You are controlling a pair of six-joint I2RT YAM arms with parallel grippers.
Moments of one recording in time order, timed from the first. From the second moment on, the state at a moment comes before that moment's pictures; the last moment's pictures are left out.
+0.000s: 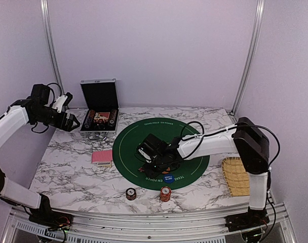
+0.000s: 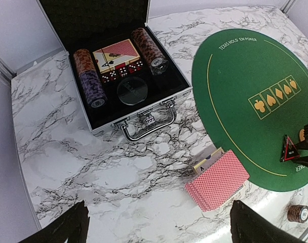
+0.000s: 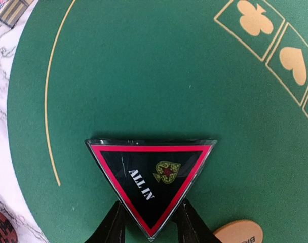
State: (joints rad) left arm -0.02 1.31 1.17 -0.72 0.31 0.26; right arm 1.03 2.05 1.39 -0.45 0.11 0.28
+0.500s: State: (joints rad) left arm -0.02 1.35 1.21 -0.76 0.31 0.28; right arm 0.97 2.25 1.66 -0.41 0.11 0.26
